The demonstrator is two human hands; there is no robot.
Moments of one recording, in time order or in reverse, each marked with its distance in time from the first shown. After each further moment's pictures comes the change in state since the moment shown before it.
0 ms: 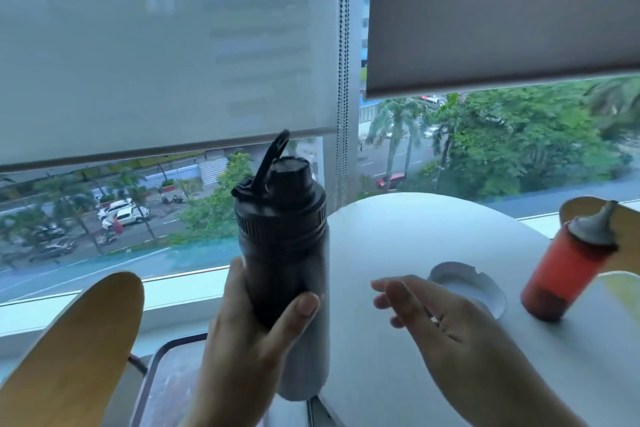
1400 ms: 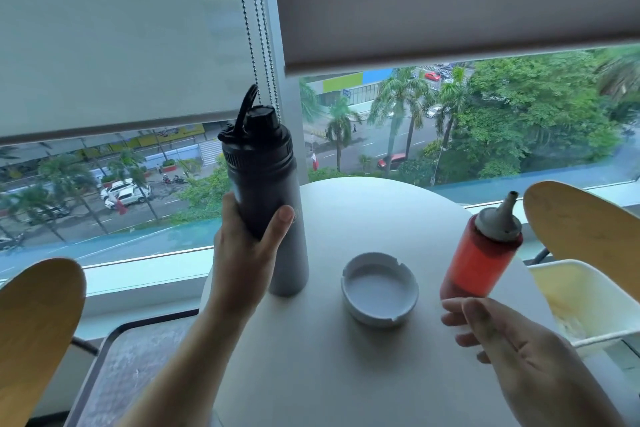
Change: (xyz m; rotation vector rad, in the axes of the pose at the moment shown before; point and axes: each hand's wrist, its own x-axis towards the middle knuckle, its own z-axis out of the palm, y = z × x) left_hand 0.067 -0.022 0.141 0.115 0.194 -0.016; right_hand -0.029 0.131 -0.124 0.030 0.153 0.231
